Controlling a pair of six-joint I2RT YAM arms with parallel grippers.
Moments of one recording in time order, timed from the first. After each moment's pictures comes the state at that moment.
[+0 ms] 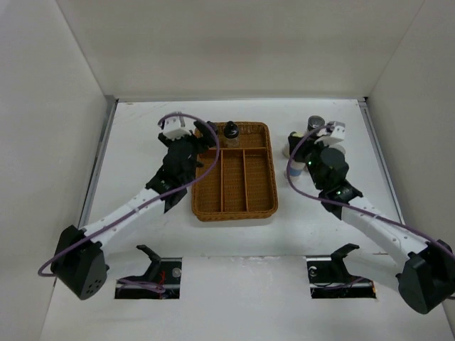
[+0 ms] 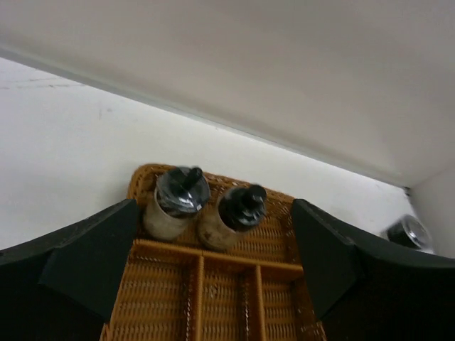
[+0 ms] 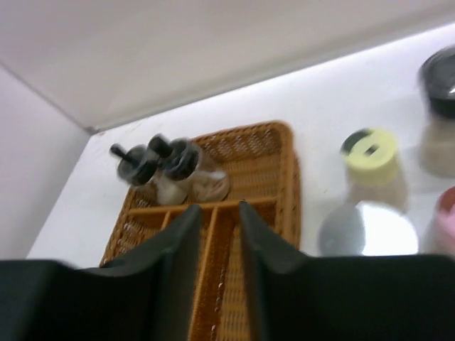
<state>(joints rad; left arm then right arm) -0.61 1.23 0.86 0.35 -0.62 -0.45 0.52 1.05 0.58 0.46 0.31 0.50</state>
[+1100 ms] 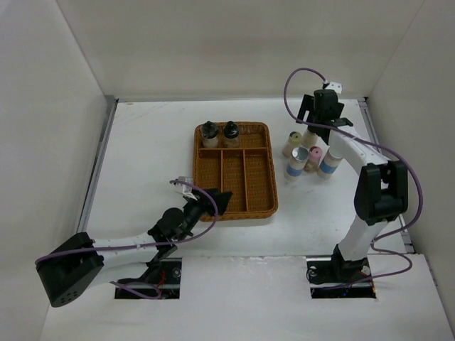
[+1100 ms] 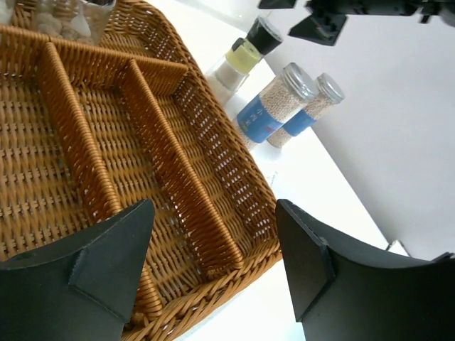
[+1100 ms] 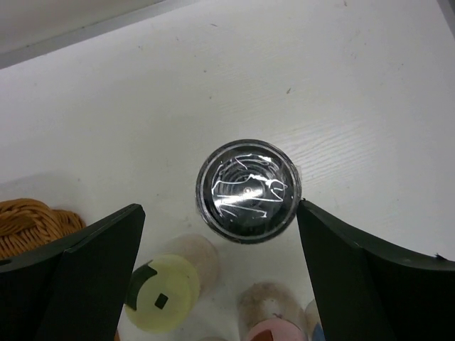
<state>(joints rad) -0.92 1.00 0.07 1.00 -0.33 -0.65 0.16 1.75 1.39 -0.19 0.34 0.30</state>
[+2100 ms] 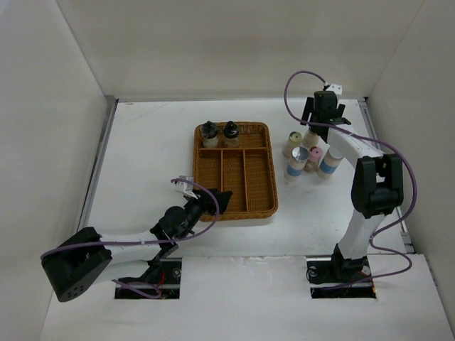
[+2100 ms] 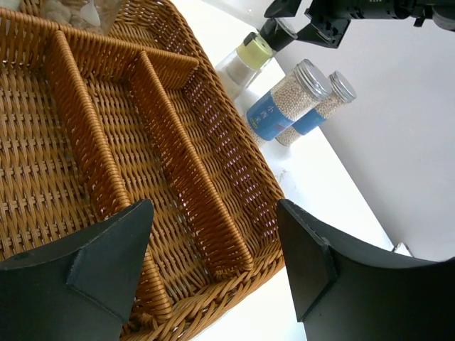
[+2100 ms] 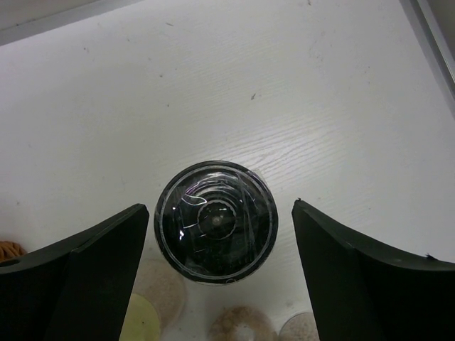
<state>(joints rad) -0.90 1.08 0.07 1.04 -0.31 -0.67 0.13 1.85 1.42 -0.17 0.41 0.25</state>
